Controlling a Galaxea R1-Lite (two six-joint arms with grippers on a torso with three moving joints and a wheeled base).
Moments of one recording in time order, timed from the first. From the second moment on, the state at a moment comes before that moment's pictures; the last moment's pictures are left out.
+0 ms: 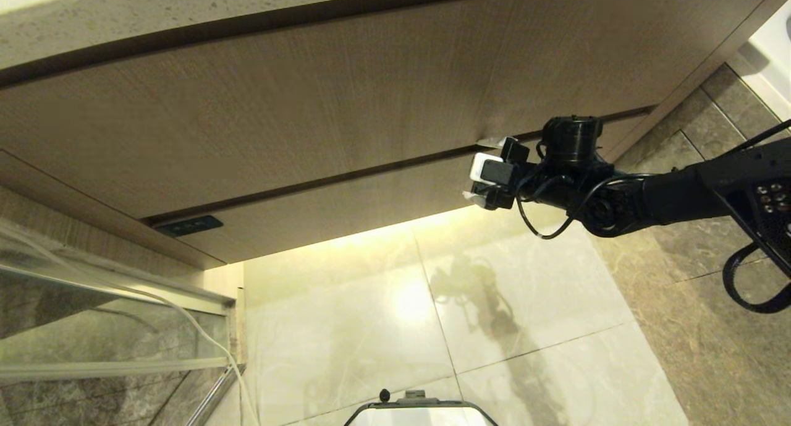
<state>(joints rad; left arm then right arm) 0.00 0.00 0.00 0.00 0.00 0.01 0.31 2.18 -1.54 -0.54 0.23 -1.21</state>
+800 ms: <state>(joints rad) 0.00 0.00 0.00 0.00 0.00 0.01 0.31 2.26 -1.61 -0.54 0.24 -1.21</state>
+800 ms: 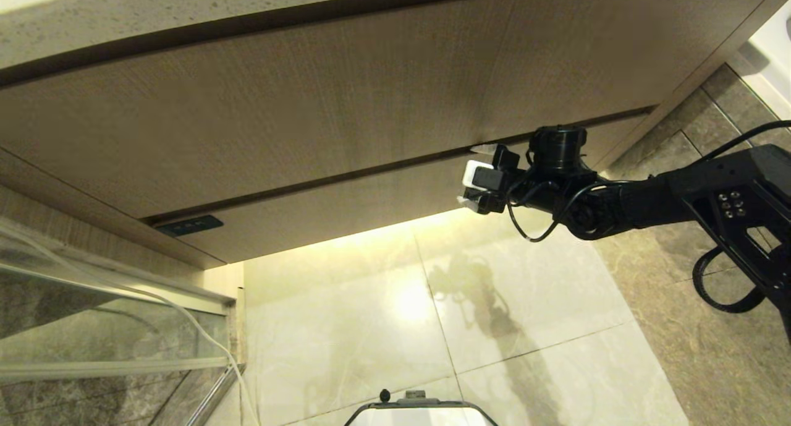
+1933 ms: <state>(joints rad) 0.00 0.00 0.00 0.00 0.00 0.01 0.30 2.36 -1.70 -0.56 0.30 -1.24</state>
